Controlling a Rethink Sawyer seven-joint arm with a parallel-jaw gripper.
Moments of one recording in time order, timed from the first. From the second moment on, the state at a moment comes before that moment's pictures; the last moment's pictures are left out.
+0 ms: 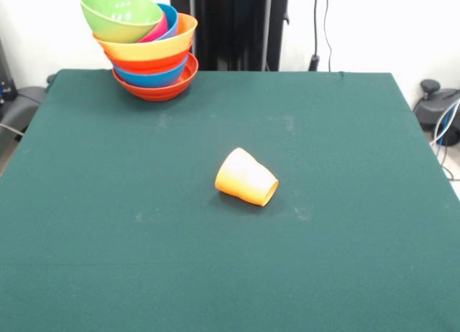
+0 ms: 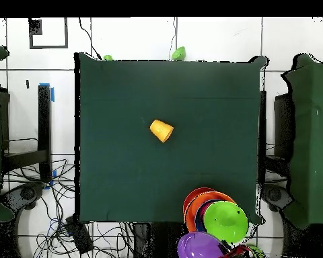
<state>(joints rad) -2.14 -1.24 2.16 2.68 -0.22 0.60 1.46</state>
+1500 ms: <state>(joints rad) -1.92 -1.05 1.63 2.61 -0.62 0.59 1.46</state>
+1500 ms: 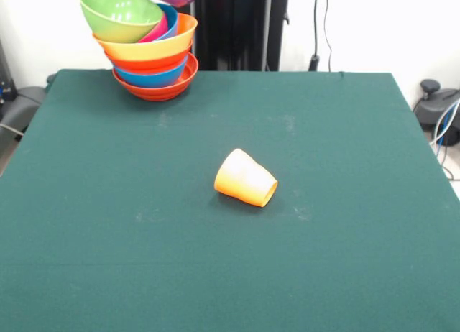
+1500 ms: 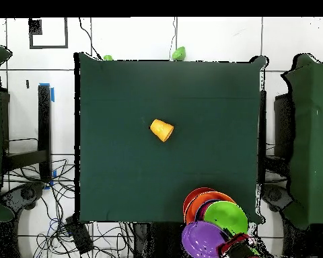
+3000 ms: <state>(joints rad) -1.96 -0.97 1.61 2.45 -0.62 0.72 1.46</state>
